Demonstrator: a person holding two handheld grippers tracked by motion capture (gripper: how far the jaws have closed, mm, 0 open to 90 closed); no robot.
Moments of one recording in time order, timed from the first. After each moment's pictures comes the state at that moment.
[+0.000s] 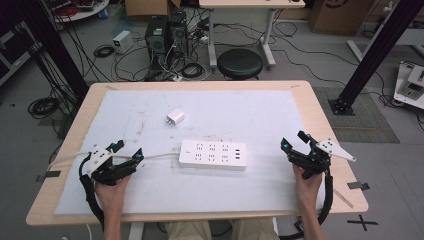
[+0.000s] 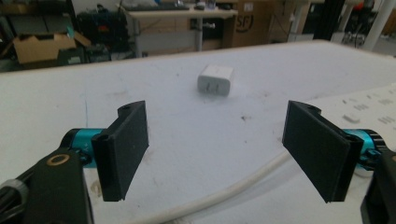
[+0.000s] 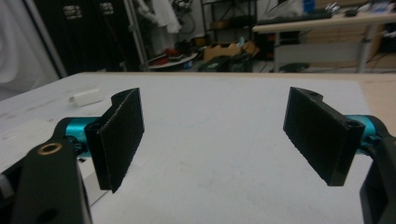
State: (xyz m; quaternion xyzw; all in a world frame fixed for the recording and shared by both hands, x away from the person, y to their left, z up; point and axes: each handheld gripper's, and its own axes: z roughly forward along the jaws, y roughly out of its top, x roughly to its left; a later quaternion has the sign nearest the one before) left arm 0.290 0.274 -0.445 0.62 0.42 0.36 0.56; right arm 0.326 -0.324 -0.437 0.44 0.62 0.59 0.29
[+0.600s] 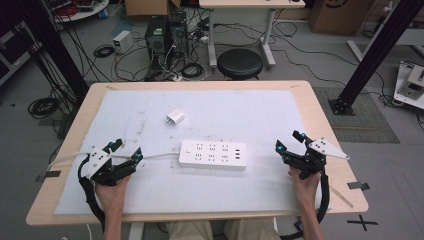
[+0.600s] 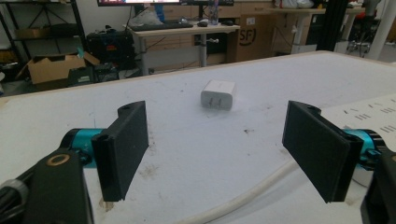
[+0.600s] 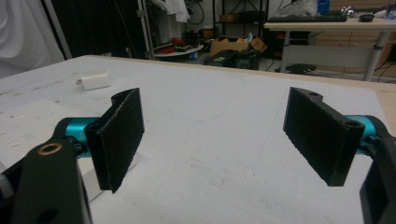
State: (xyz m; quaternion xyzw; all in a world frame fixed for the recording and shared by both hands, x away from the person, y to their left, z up) left arm 0.290 0.268 -0.442 0.63 0.40 0.37 0.55; right arm 0.325 -0.313 -0.433 0.41 0.65 0.57 0.29
